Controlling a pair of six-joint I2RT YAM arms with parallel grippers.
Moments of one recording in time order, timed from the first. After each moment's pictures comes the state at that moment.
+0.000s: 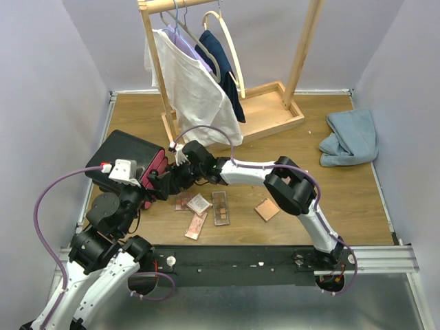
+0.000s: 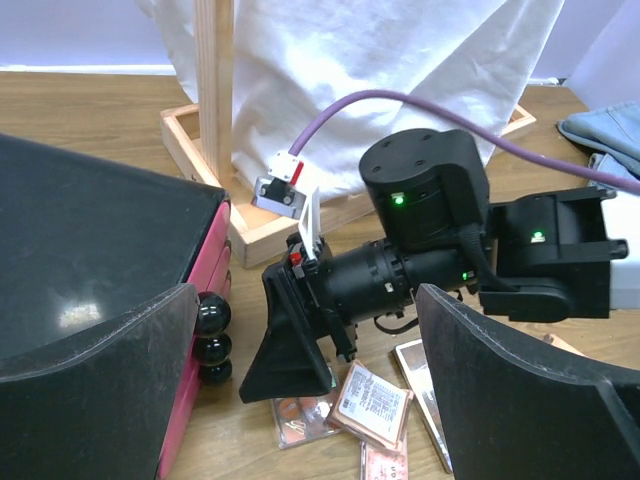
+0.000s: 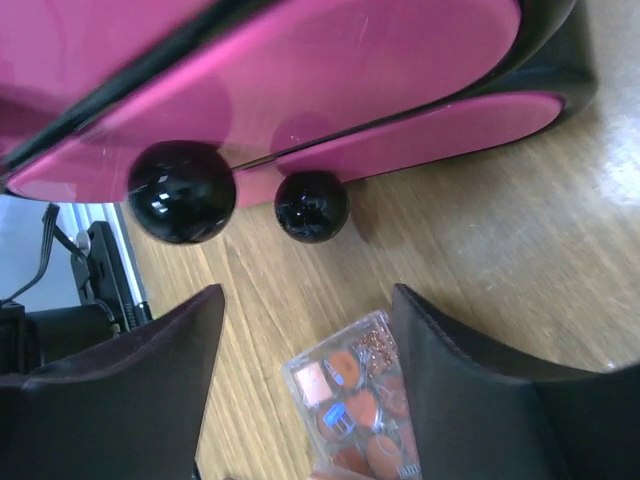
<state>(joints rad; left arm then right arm) -0.58 0.25 0.69 -0.50 -0.30 -0.22 1.00 2.24 1.60 0.05 -0.44 0.44</state>
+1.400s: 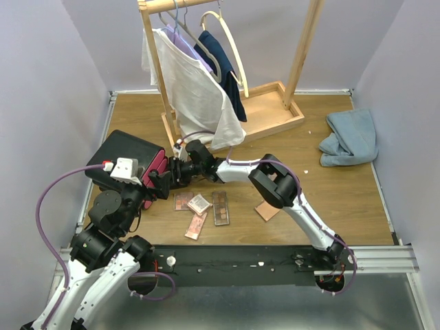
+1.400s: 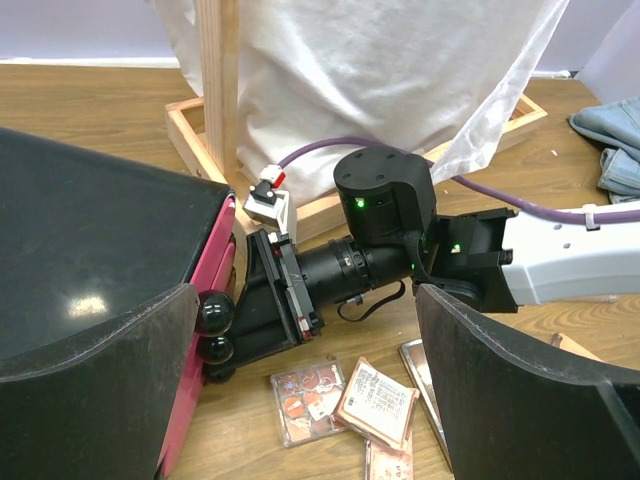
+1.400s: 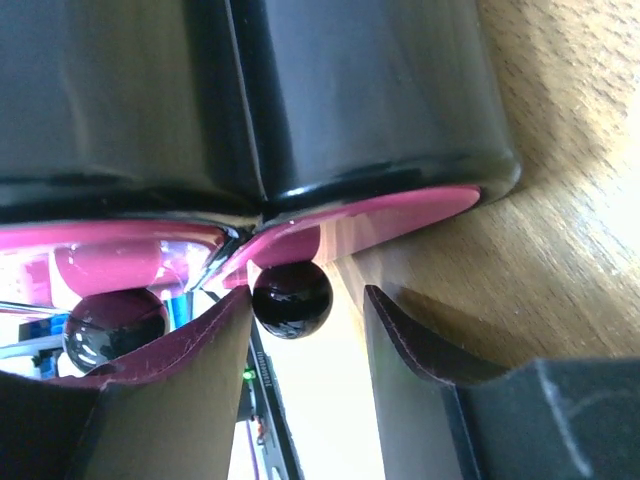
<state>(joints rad) -0.56 0.27 0.69 -0.50 -0.29 -0.21 0.93 2.48 1.72 0.32 -0.67 0.99</state>
